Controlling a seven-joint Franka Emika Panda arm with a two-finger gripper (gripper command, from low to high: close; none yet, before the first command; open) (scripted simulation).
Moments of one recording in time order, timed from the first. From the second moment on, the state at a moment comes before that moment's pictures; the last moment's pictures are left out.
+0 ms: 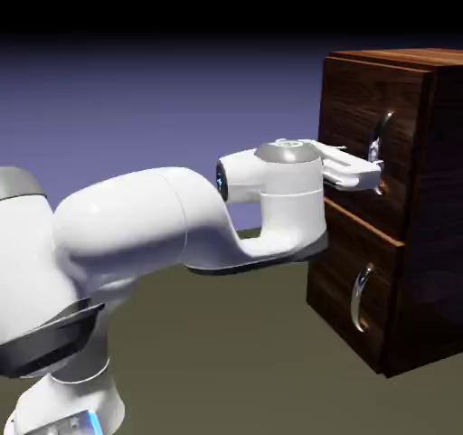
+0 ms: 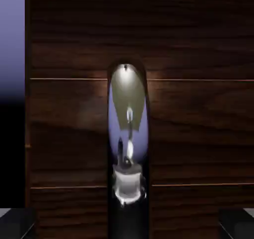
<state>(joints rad) 1.24 -1.09 -1.23 -2.29 -2.77 2.75 -0.56</state>
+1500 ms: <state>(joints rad) 0.11 -0.63 -0.17 -2.59 -2.49 2.62 0.10</state>
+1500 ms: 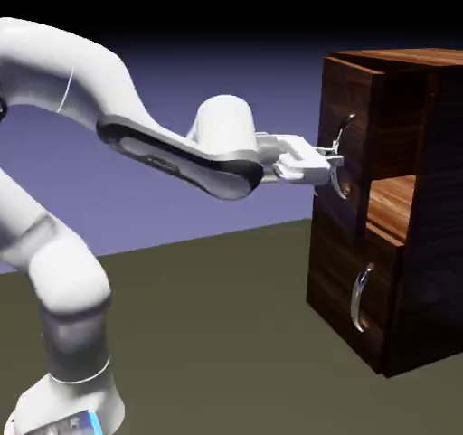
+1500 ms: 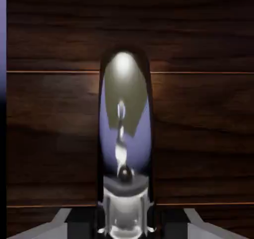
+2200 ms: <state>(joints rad) 0.08 -0.79 0.32 -2.74 -1.58 2.11 -0.32</state>
